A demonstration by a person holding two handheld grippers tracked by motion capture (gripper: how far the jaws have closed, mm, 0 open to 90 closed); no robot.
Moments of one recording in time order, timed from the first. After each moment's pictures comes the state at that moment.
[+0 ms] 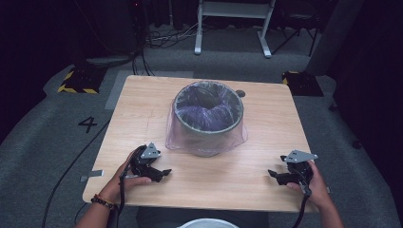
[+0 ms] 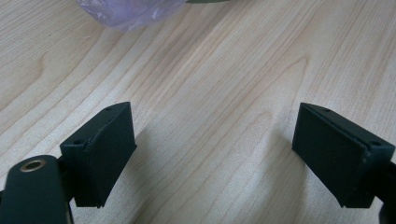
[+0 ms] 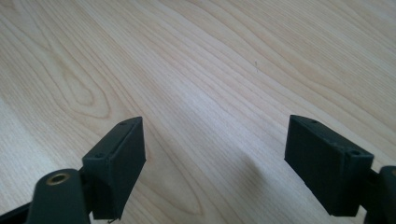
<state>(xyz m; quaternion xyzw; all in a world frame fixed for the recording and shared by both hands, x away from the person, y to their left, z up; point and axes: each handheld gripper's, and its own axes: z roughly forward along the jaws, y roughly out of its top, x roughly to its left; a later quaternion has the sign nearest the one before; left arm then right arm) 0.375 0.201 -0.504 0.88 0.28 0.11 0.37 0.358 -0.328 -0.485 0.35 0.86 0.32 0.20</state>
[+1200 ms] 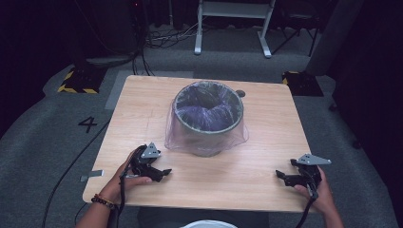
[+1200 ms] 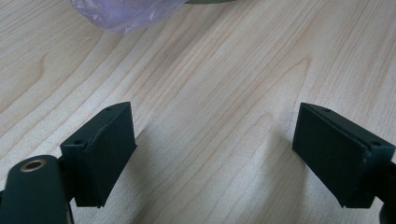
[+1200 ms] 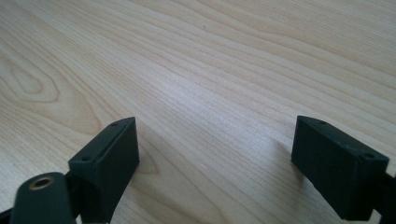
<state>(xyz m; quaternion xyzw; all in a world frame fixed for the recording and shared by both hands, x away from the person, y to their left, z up) 0.376 0.200 -0.504 0.88 0.28 0.11 0.37 0.352 -0.361 -0.504 0.43 0.81 0.36 0.19</state>
